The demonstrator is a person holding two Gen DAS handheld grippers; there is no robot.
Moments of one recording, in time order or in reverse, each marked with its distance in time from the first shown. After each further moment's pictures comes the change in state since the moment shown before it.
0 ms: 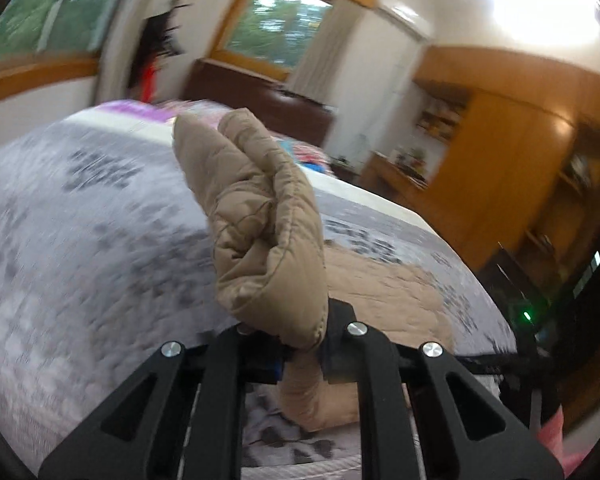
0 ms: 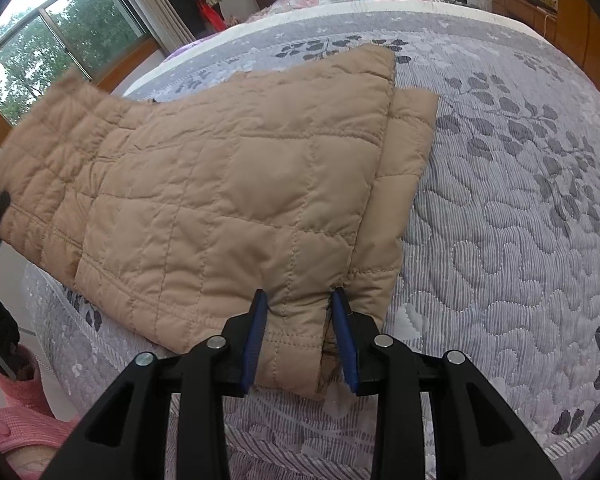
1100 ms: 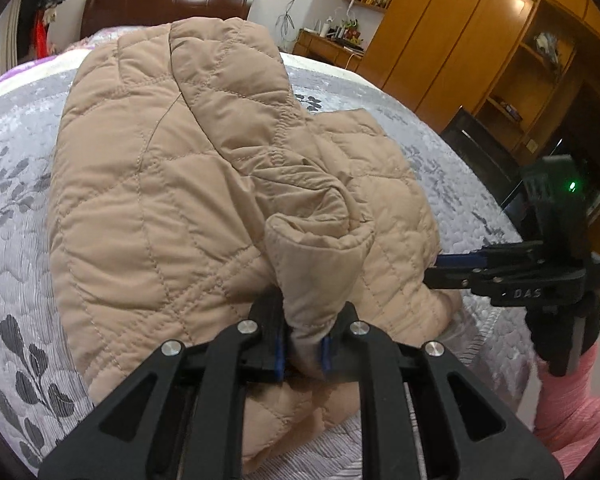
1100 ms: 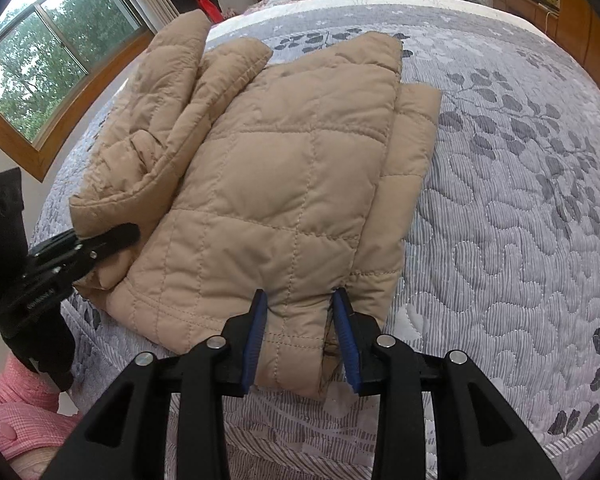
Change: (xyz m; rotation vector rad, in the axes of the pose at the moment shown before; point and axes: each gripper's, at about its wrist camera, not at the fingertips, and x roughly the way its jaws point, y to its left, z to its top) left arm 0.164 -0.063 -0.070 0.201 0.430 -0.160; right arm 0.007 0.001 0.001 -0.009 0.026 -0.014
